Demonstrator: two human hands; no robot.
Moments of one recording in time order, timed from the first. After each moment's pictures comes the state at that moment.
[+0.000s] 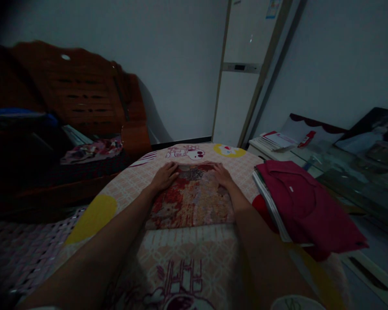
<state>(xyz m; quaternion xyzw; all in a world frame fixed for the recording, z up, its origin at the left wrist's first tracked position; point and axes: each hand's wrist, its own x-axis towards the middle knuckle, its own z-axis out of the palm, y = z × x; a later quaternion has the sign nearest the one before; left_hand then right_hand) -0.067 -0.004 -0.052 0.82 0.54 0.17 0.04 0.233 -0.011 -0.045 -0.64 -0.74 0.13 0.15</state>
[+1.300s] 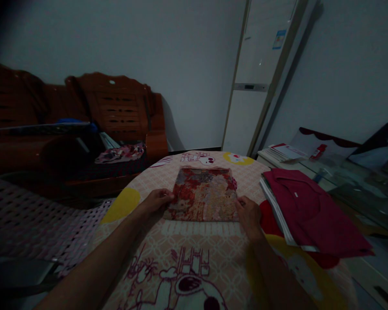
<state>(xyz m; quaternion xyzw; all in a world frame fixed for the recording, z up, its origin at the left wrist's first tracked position) -0.106 -0.136 -0.045 0.55 0.55 0.39 0.49 0.255 -0.168 -0.046 -0.69 -0.60 0.11 0.38</state>
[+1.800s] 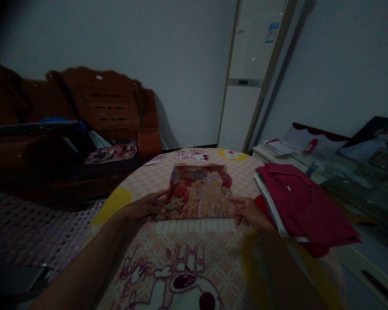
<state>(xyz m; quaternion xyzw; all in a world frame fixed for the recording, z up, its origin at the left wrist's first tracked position) -0.126 -0.152 -0.023 0.64 0.45 0.19 0.59 0.287 -0.184 -0.036 -0.55 -0.53 0.55 0.34</state>
